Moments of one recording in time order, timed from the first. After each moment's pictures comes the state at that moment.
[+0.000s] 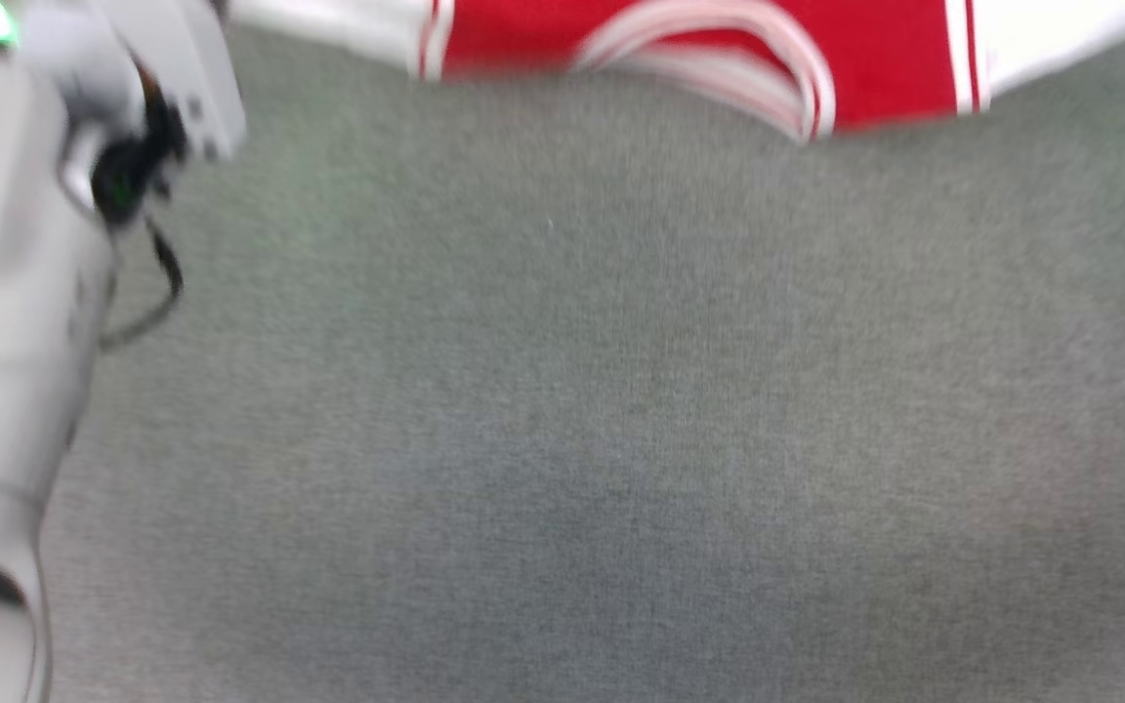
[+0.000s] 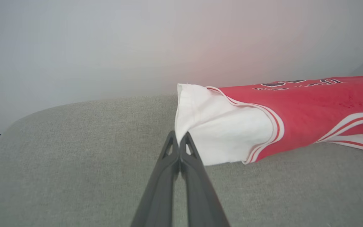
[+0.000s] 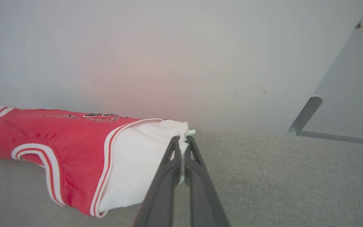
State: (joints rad) left arm -1.29 0.43 -0.63 0.94 -0.82 -0.13 0.20; right arm -1.09 -0.59 0.41 0.64 0.81 0.13 0.21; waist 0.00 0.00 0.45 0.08
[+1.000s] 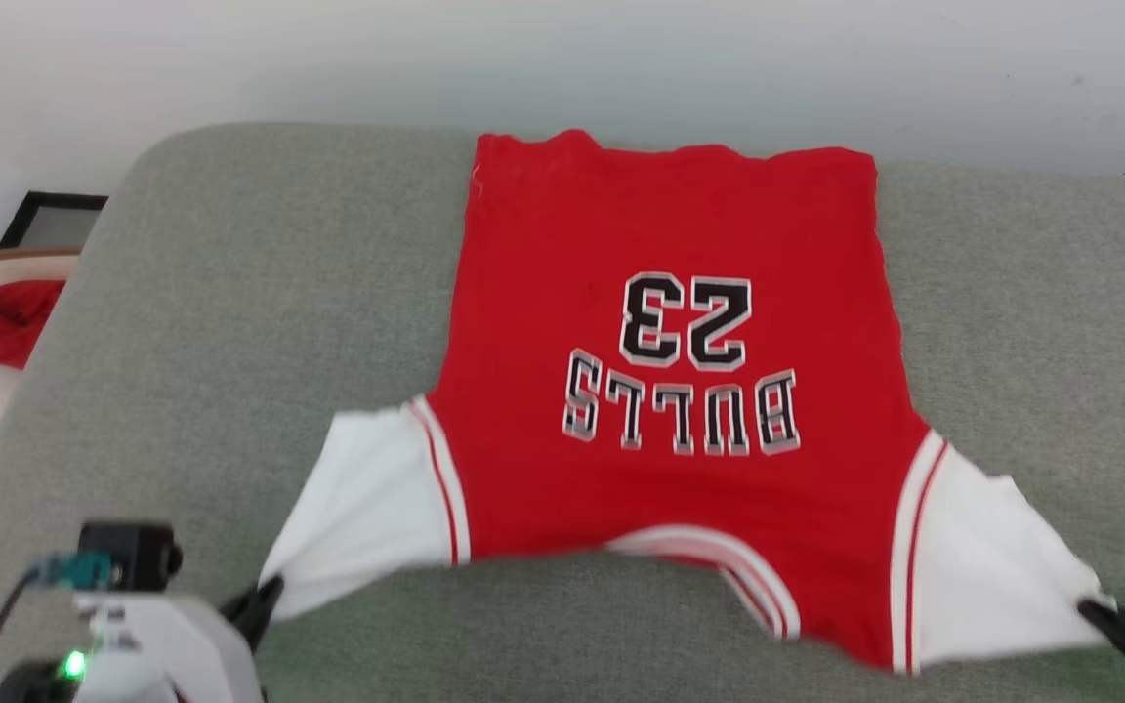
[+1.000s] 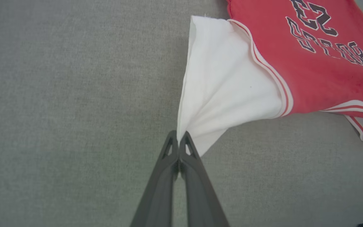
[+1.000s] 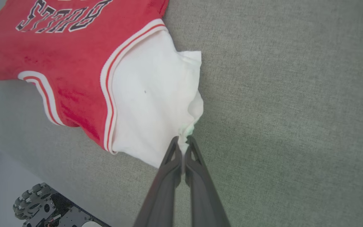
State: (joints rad) left arm -0.14 0.85 -0.57 -0.12 -1.09 0.31 0.21; right arm 0.08 -0.65 0.03 -0.12 0.87 0.13 0.64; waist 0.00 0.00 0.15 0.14
